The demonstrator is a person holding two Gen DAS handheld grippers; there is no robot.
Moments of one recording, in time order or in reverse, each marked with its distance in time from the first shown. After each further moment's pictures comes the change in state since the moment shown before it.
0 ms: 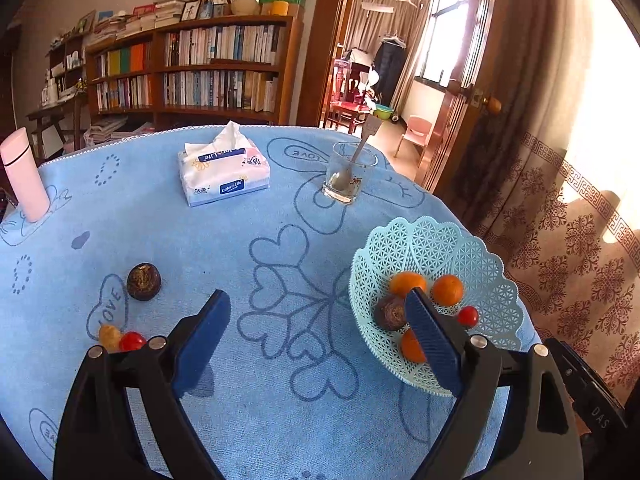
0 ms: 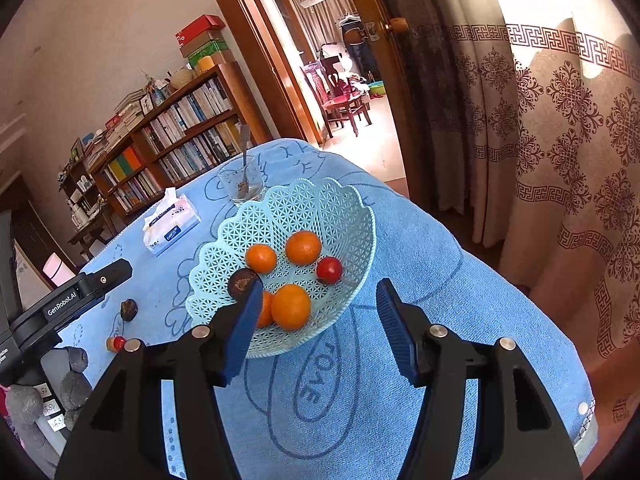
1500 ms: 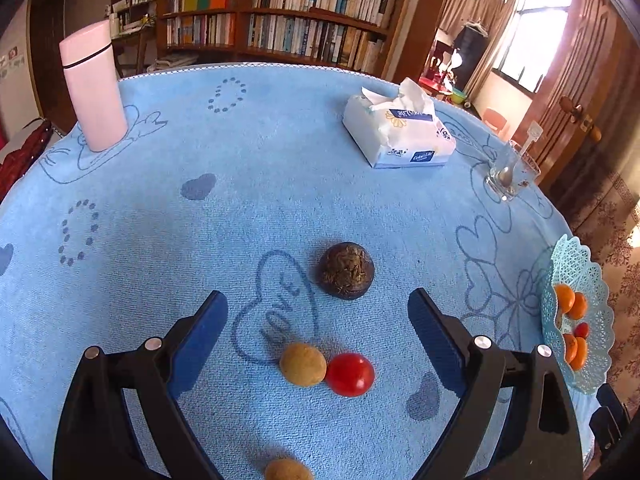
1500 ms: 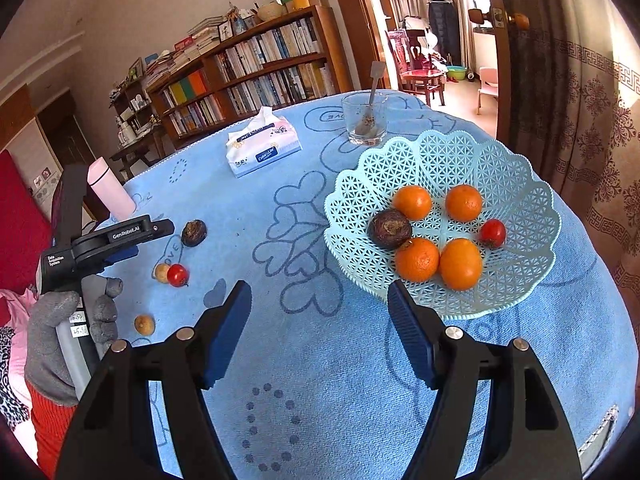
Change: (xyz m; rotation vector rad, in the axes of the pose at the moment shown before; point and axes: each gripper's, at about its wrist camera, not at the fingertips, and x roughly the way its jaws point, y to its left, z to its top) left arm 0.037 0.177 -0.004 -0.165 0.169 0.173; right arm 0.035 0.123 -0.042 -0.240 0.163 0.149
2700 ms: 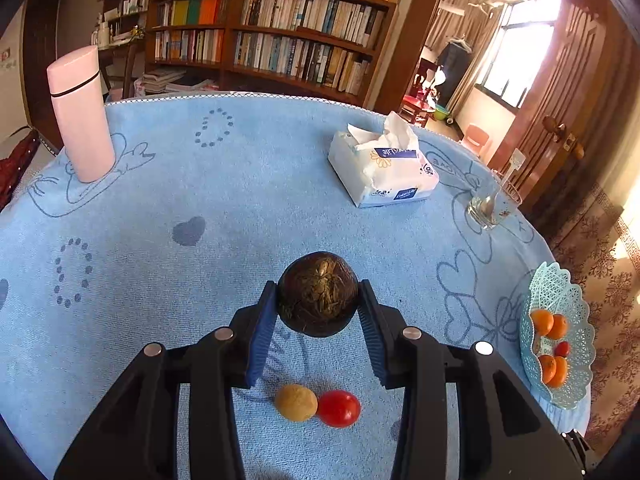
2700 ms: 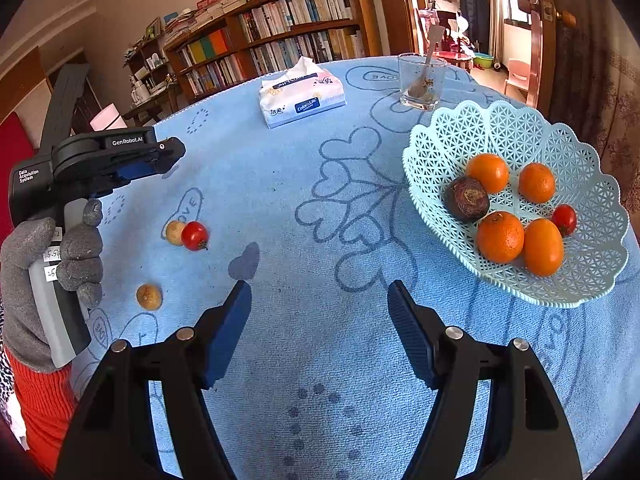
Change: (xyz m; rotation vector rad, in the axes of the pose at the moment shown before) left arm -0.020 0.010 0.024 -0.020 -0.086 -0.077; right arm 0.054 0.047 -0.013 -0.099 0.116 0.036
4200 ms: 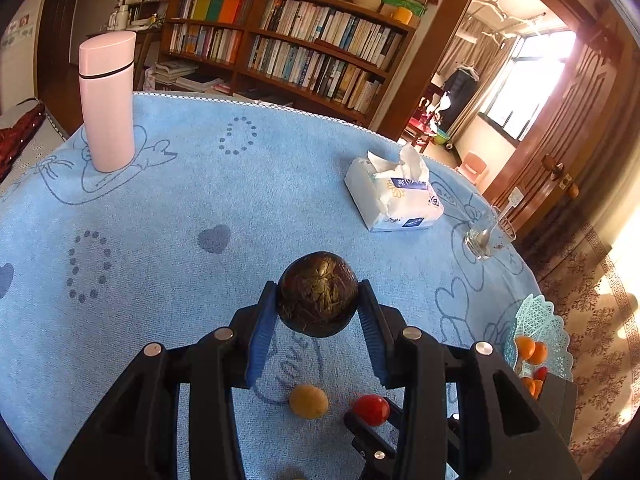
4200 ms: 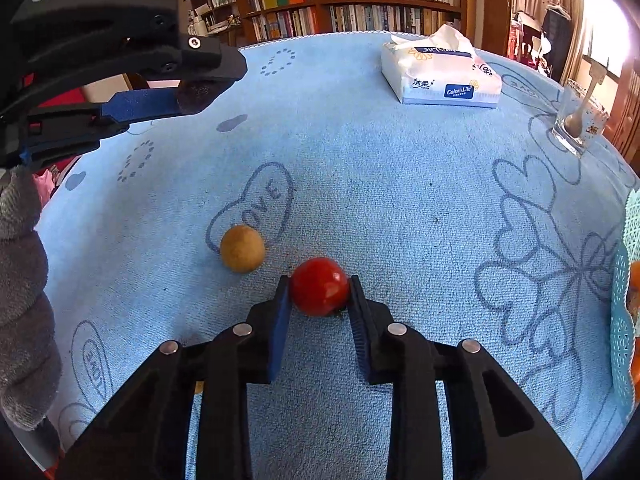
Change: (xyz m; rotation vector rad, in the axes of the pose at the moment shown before) left arm -0.017 0.029 0.006 -0.100 -0.037 -0.046; right arm 0.109 0.100 0.035 -0.228 0.127 0.095
